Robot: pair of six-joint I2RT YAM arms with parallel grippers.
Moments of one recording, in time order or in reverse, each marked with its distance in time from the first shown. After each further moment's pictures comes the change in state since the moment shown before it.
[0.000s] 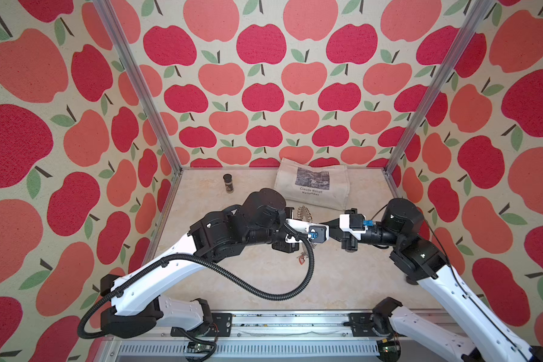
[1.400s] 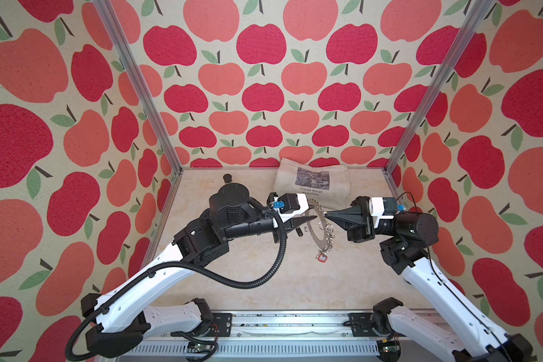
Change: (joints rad) left arm 0.151 -0.161 -0.233 0.520 0.364 -0.429; right arm -0.148 0.068 -0.192 1.050 -0.237 0.784
